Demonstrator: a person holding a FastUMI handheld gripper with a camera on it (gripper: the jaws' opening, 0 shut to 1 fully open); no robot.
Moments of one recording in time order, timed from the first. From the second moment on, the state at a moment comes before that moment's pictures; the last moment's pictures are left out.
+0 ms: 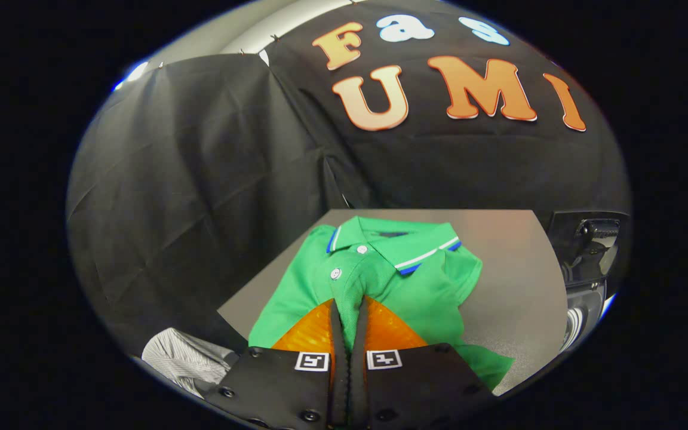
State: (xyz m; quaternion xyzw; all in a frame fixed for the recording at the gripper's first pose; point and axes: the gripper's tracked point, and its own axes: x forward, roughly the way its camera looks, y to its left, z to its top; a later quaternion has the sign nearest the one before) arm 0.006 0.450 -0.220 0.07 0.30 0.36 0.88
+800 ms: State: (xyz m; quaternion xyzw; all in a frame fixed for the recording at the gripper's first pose) arm -0.011 0.397 -0.057 0.09 0.12 0.34 0.93
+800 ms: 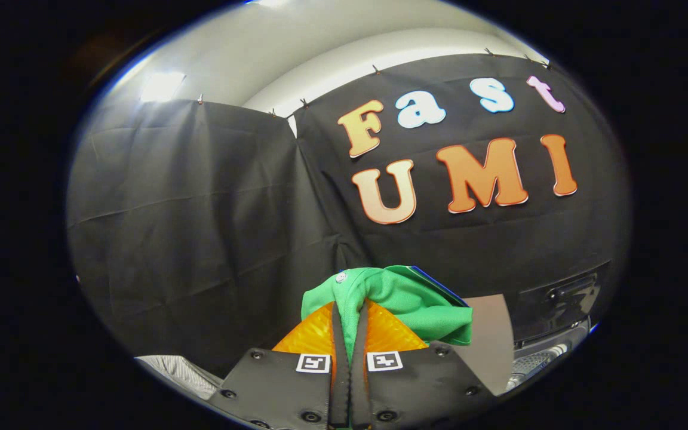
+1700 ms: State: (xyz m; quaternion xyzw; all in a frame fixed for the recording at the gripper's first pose) arm 0.087 0.103 -0.101 0.05 0.09 0.22 0.97
